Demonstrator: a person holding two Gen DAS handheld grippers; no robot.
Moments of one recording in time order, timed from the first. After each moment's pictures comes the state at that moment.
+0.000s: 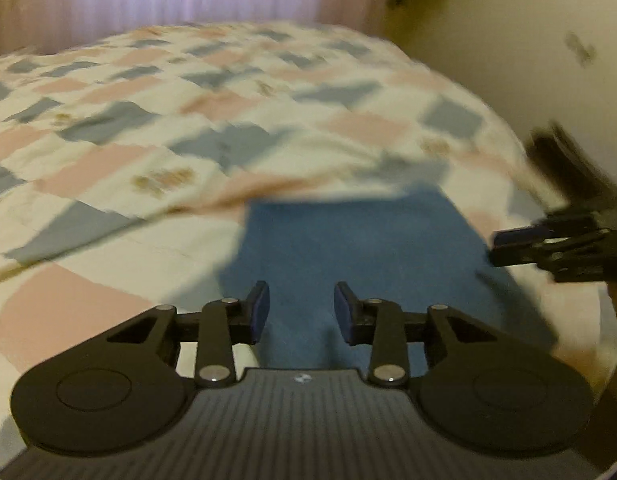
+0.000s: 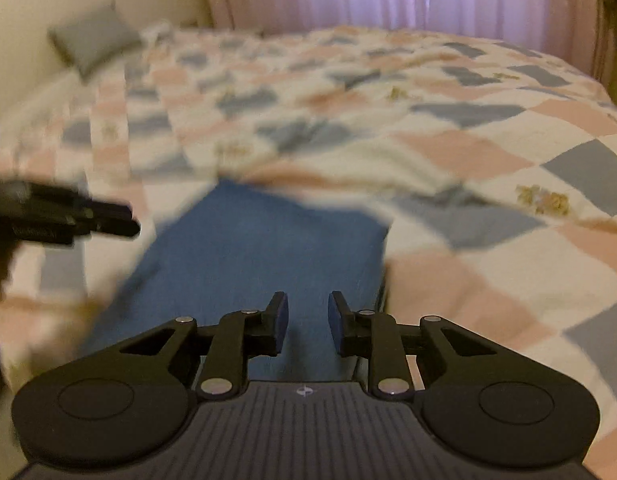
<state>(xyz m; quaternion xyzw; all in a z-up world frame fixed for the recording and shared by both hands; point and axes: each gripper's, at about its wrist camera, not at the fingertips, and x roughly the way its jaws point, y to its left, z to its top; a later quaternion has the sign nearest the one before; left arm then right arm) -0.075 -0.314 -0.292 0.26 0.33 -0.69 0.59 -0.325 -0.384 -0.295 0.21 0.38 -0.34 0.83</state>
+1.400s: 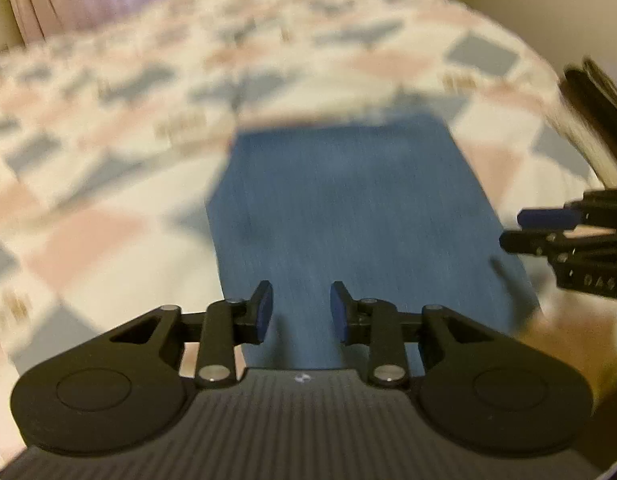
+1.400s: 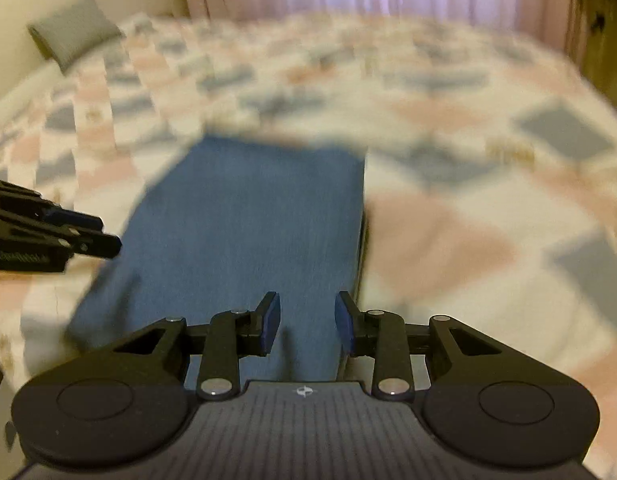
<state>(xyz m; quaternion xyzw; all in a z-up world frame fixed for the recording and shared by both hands) -0.145 -0.311 -0.277 0.32 0.31 -0.59 0.67 -0.351 -0.372 -0.283 0.21 0.34 -0.36 0.85</state>
